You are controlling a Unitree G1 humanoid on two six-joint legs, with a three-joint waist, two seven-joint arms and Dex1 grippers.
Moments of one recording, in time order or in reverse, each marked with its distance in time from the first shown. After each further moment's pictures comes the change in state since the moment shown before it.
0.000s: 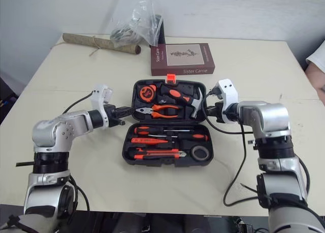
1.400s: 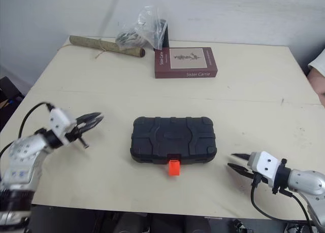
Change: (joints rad) left arm 0.221 0.202 -0.016 0.136 0.144 -1.007 -0.222; right arm 0.985 -0.410 -0.114 -0.267 0.095 -1.055 0.289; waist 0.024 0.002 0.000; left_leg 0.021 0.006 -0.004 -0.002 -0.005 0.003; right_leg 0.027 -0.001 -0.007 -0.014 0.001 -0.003
